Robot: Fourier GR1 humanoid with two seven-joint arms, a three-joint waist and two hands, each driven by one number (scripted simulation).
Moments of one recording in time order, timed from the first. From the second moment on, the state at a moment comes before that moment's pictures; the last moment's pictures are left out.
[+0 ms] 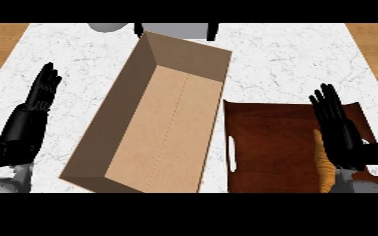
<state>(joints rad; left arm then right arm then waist) -0.06 0.57 -0.18 -1.60 0.23 0.30 -0.16 -0.03 -0.29 -0.01 -1.38 -0.38 -0.02 -0.22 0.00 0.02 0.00</state>
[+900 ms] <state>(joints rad) -0.04 0.63 -0.14 -1.38 0.12 0.36 0.03 0.12 -0.55 -0.09 -1.12 -0.26 0.43 -0.82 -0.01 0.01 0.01</state>
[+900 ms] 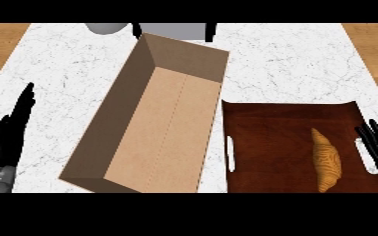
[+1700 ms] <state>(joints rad) -0.09 0.60 -0.14 -1.32 0.08 0.34 0.03 -0.05 -0.83 0.07 -0.92 0.20 0.25 -0.97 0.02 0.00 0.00</state>
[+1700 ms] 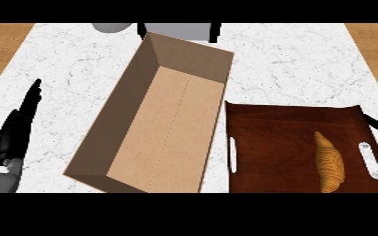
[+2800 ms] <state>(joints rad) -0.11 0.52 -0.02 -1.31 -0.03 0.25 0.06 -0.20 -0.74 0.16 -0.87 0.49 0.26 -0.90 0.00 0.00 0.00</state>
